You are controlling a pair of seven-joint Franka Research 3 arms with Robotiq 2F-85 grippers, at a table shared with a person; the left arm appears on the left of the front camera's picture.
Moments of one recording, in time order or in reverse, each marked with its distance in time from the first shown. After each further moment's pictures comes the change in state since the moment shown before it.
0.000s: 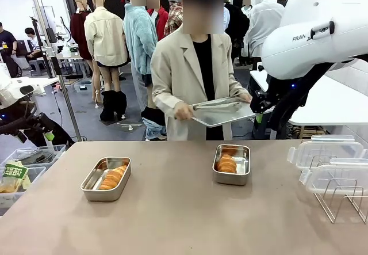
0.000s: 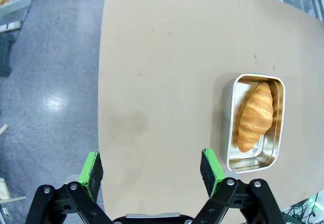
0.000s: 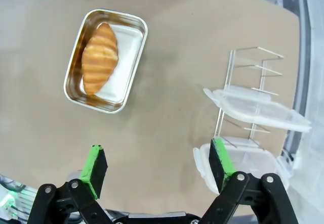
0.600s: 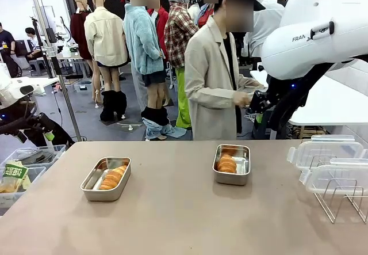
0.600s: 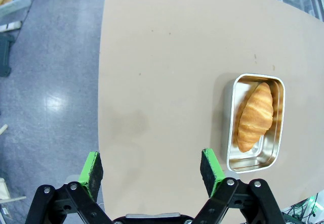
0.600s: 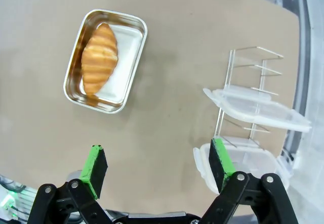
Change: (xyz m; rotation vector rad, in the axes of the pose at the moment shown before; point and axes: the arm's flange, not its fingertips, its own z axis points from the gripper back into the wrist) left arm 0.000 0.000 0.000 0.000 0.000 0.000; right arm 0.000 0.000 0.000 -0.001 0.000 -0.002
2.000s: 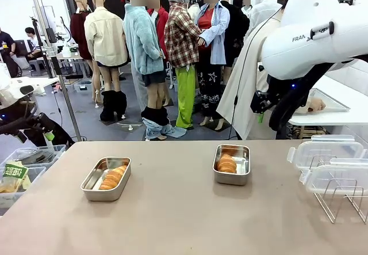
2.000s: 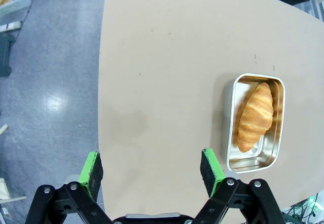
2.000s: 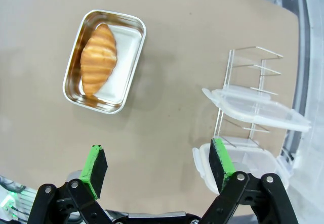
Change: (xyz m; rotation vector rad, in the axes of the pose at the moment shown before) left arm 0.000 0.000 0.000 0.000 0.000 0.000; right arm 0.000 -0.001 0.000 -0.002 0.000 -0.002
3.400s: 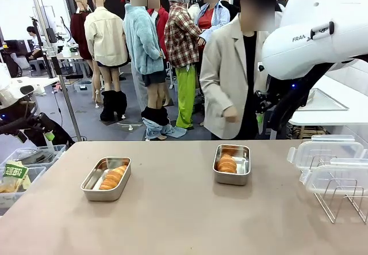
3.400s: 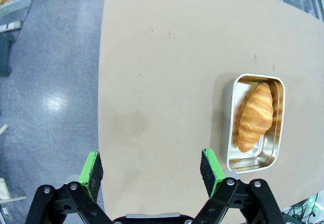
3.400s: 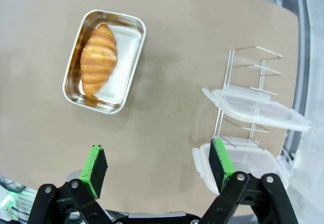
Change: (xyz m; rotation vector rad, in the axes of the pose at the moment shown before) left arm 0.000 0.000 0.000 0.000 0.000 0.000; right arm 0.000 0.000 0.000 0.000 0.000 0.000
